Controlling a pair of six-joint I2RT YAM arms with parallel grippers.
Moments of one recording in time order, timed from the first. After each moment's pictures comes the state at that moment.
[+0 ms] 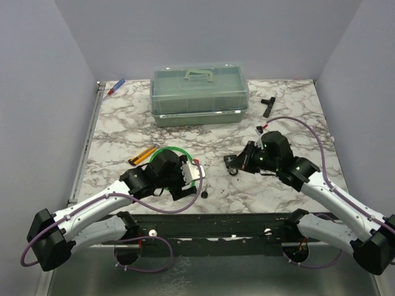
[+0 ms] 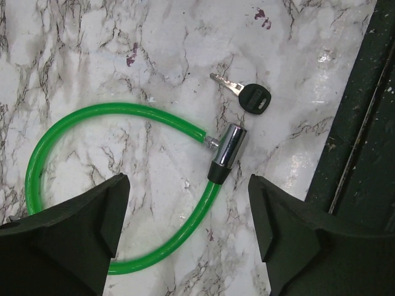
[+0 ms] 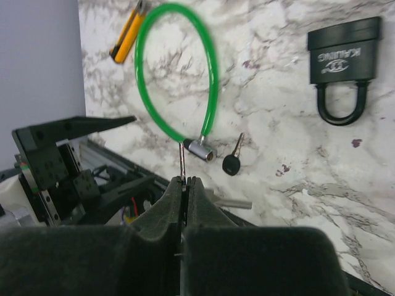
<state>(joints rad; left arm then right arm) -0.85 0.96 0.66 -0.45 0.19 0.44 0.64 0.96 0.77 -0.42 -0.17 0.88</state>
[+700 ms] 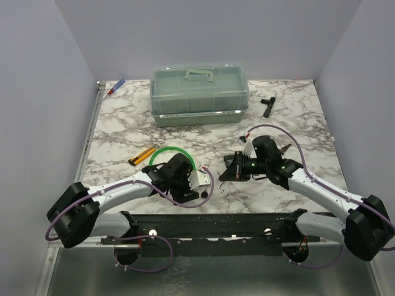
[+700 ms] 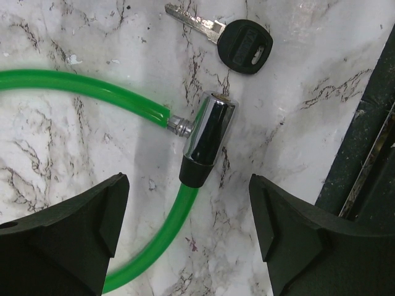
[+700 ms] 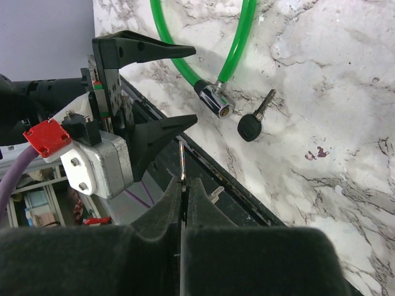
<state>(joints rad) -0.86 1.24 0.61 -0.41 0.19 0.49 0.61 1.12 0.63 -0.19 -0.55 0.80</state>
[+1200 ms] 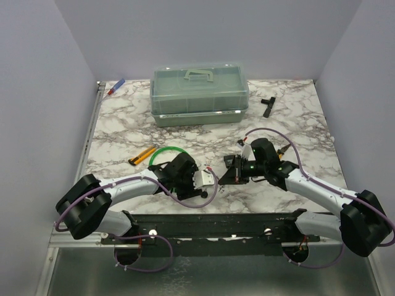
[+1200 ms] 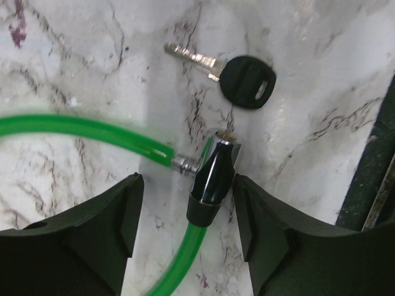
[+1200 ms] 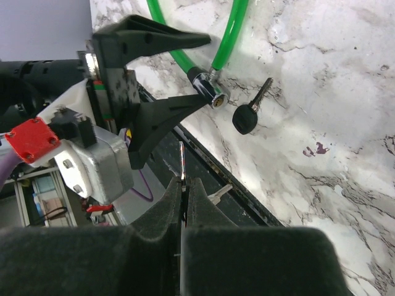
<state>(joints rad) -0.86 1.35 0.62 -0.27 0.24 0.54 0.60 1.16 0.57 -0.10 -0.62 0.79</state>
